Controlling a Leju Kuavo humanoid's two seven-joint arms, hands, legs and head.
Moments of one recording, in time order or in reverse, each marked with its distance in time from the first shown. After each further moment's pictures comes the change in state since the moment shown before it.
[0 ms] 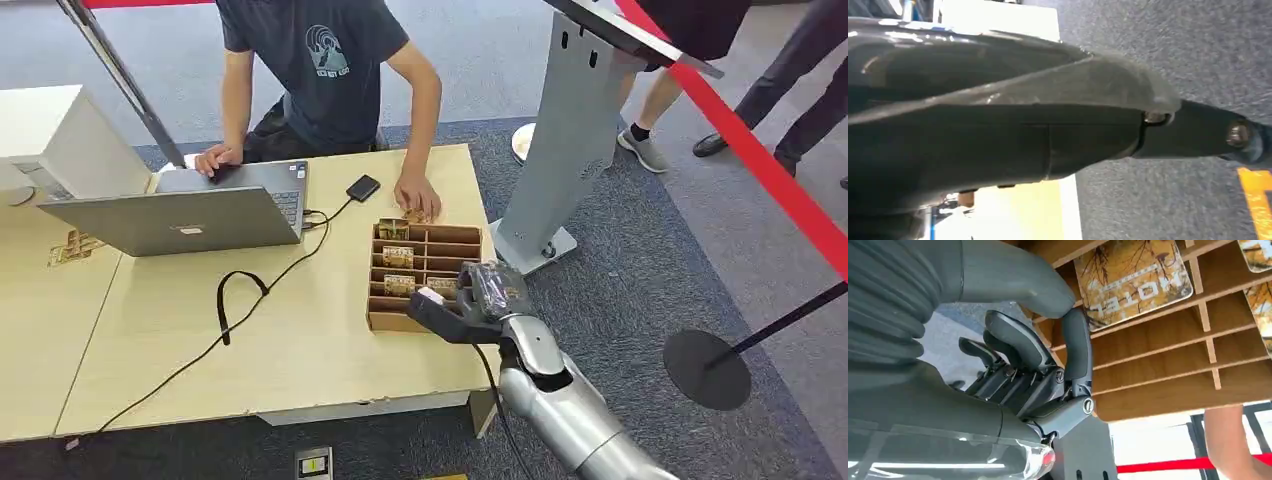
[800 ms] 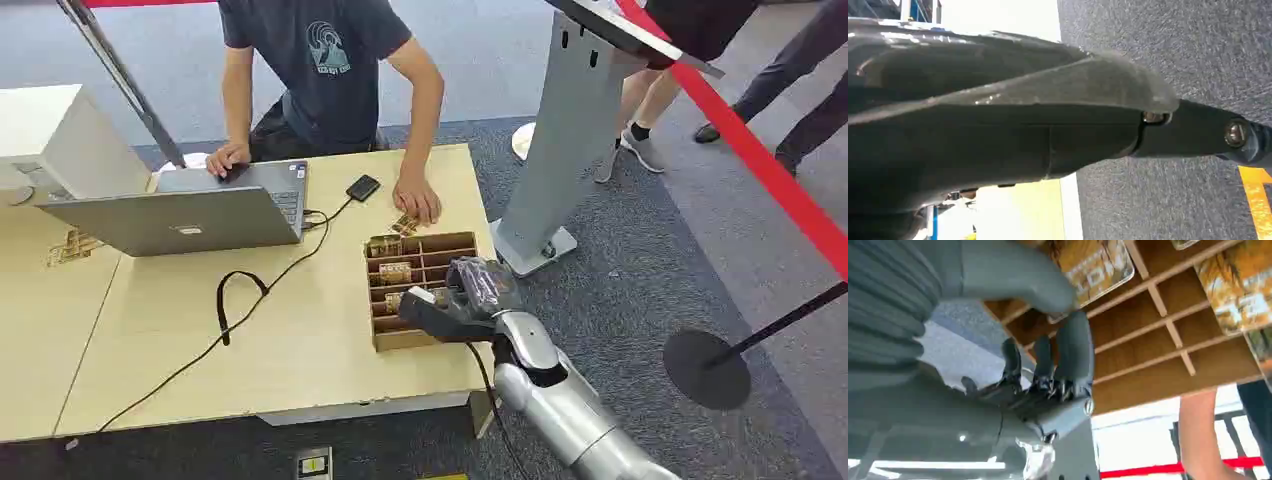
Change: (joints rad) left arm 0.000 -0.002 0.002 0.000 0.034 0.000 0.013; right arm -0.022 0.014 0.013 0.005 -0.035 0.041 -0.032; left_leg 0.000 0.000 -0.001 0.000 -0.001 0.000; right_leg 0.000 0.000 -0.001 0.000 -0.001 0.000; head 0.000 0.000
